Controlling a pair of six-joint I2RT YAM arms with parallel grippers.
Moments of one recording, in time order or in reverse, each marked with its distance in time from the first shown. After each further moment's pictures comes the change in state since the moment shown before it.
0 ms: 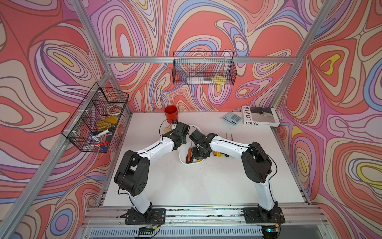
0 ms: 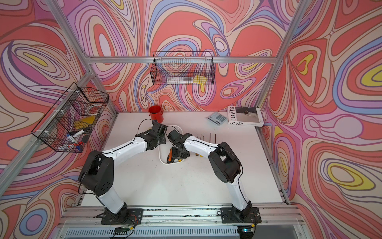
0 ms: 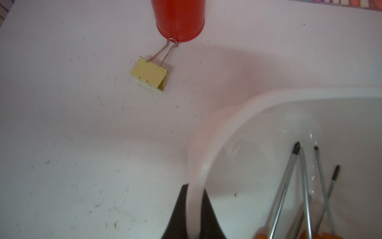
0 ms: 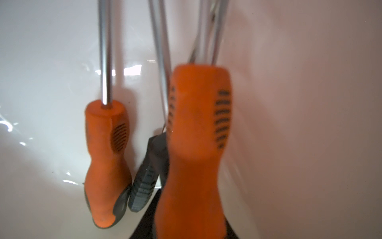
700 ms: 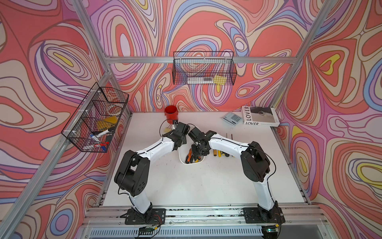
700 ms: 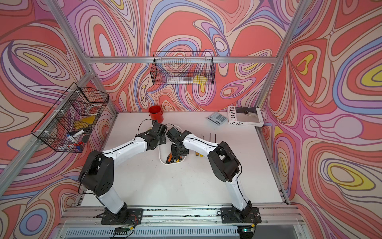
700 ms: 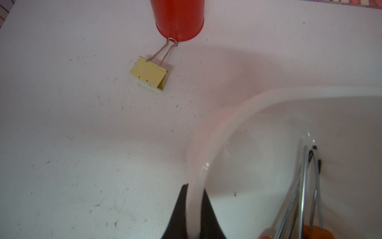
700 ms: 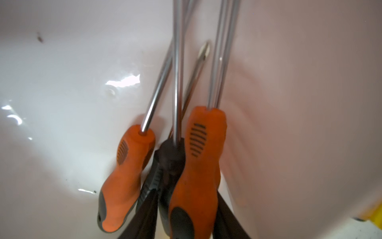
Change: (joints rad) left arm -0.003 0.000 0.000 -0.002 -0.005 0.000; right arm -0.002 0.033 0.086 -0.043 0.024 -0.034
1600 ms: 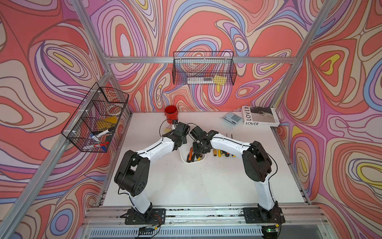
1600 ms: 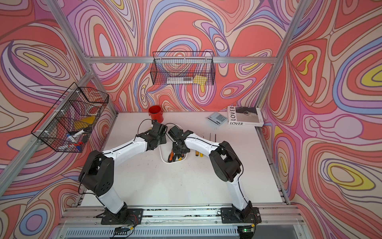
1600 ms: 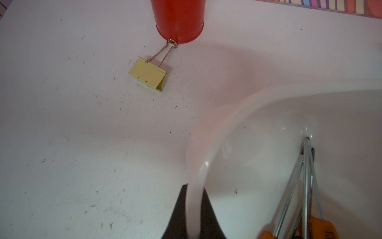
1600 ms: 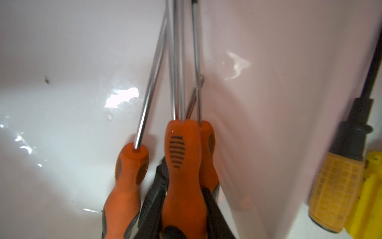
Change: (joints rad) left arm -0.001 0.000 -0.001 0.010 0.001 -0.020; right arm -0.026 -0.032 -0.042 0.078 0.065 0.009
